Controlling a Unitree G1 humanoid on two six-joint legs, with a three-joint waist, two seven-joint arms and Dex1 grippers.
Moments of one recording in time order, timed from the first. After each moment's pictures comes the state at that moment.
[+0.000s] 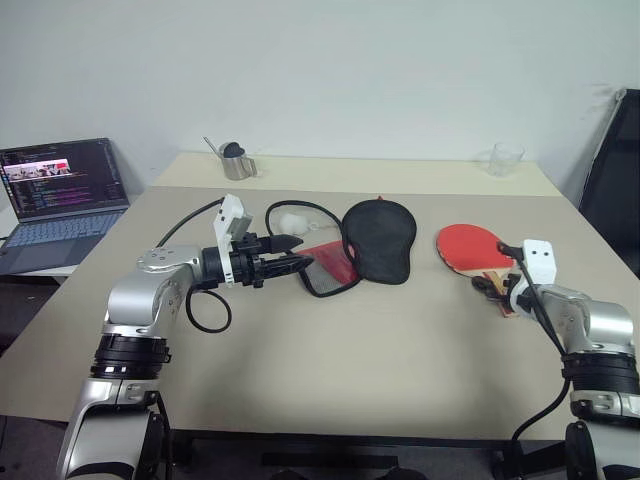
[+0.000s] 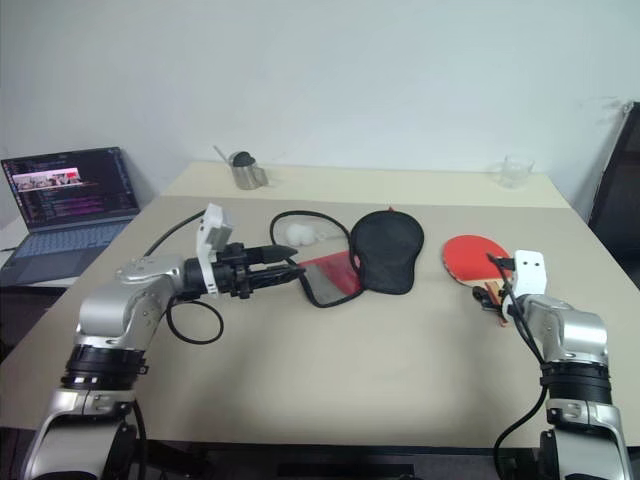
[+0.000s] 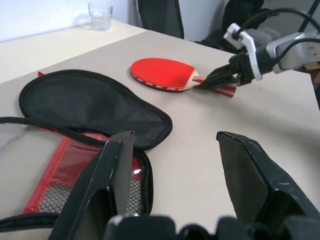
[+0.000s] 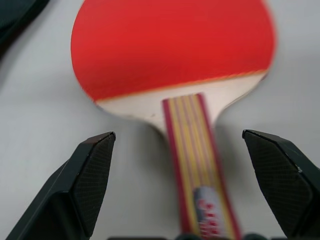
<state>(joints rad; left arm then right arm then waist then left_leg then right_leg) -0.68 0.63 0.05 0.15 -0.47 0.56 -1.13 -0.62 -0.49 -0.25 0.30 0.30 0.94 0.21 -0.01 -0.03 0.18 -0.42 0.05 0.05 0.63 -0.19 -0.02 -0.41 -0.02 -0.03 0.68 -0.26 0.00</state>
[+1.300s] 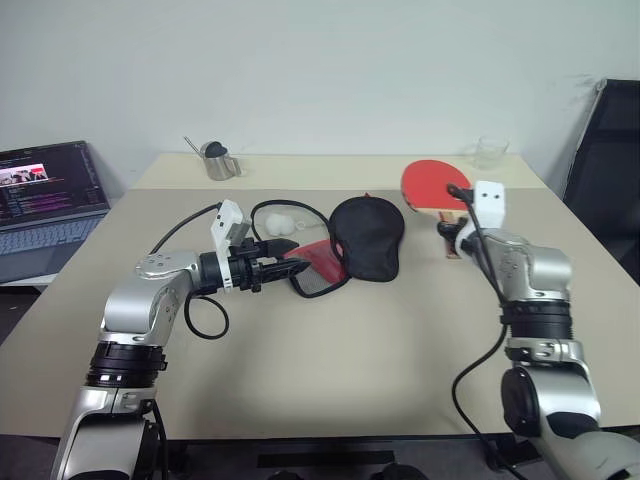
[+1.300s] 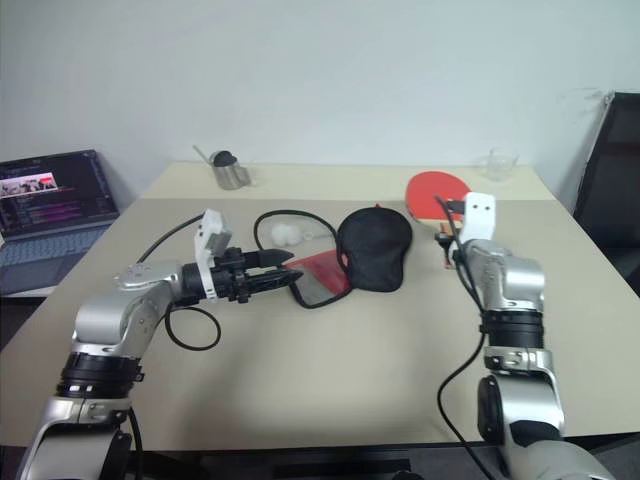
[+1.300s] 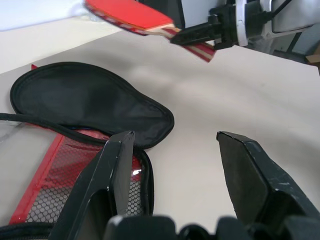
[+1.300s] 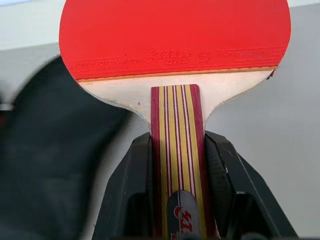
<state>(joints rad) -0.64 0.64 0.06 0.12 -0.47 0.56 -1.09 -0.96 -0.23 -0.24 0.32 0.25 0.93 0.01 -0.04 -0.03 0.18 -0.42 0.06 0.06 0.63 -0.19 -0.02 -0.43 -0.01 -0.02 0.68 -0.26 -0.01</state>
